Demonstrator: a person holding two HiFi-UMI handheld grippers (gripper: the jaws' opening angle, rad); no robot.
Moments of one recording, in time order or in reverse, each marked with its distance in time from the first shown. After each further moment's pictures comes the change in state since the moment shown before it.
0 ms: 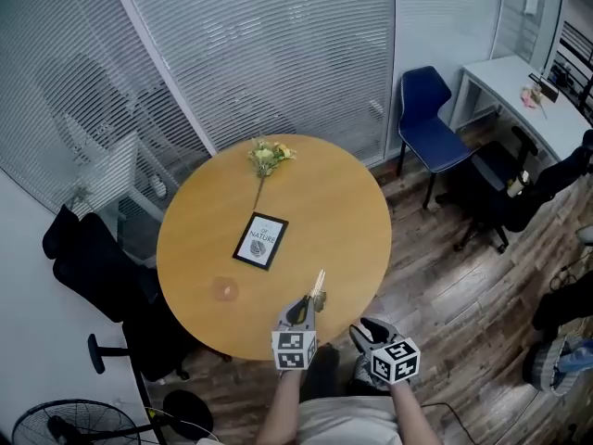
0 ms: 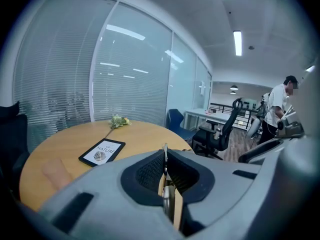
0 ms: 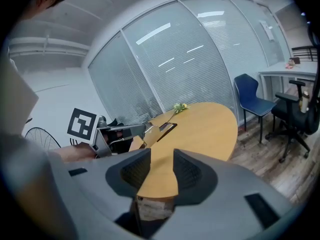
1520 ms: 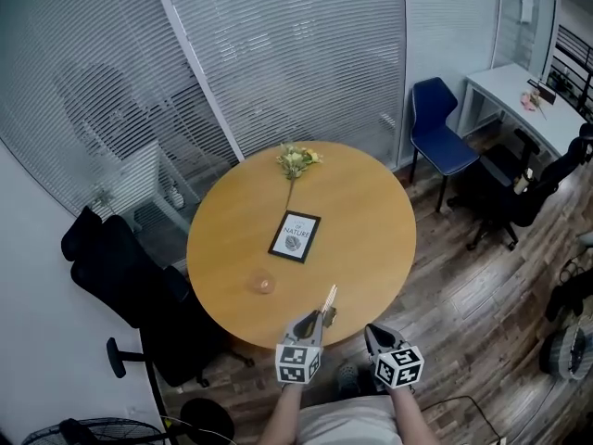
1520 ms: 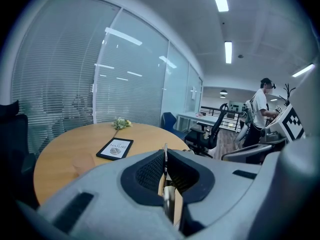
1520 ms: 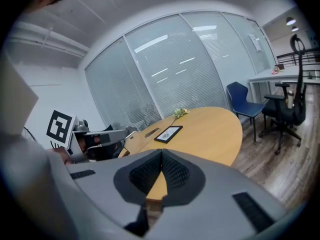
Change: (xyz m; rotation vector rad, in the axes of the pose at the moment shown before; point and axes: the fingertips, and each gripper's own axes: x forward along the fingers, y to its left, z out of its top) left arm -0.132 0.052 -0.027 0.020 -0.043 -0.109; right arm 0.007 0.110 -0.040 0.031 -0.129 -0.110
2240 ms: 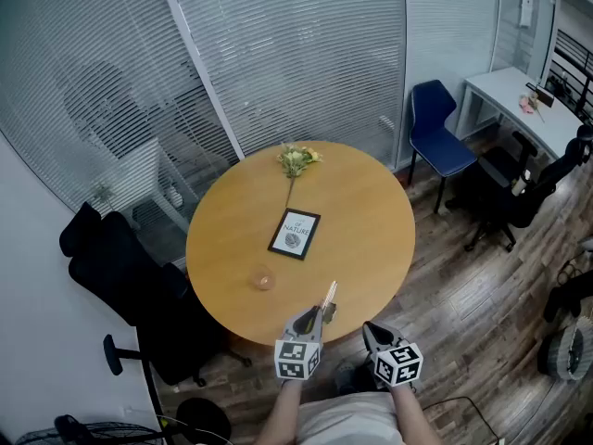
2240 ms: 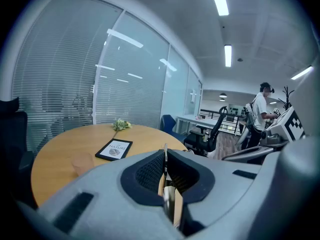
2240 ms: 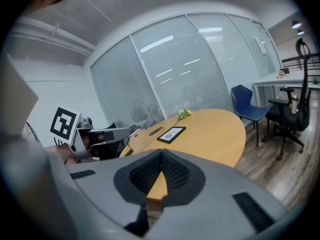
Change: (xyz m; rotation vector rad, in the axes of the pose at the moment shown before) left arm -0.005 -0.002 0.003 -0.015 -0.028 -0.007; right arm -0.004 0.010 0.000 -0.052 -0.006 0.024
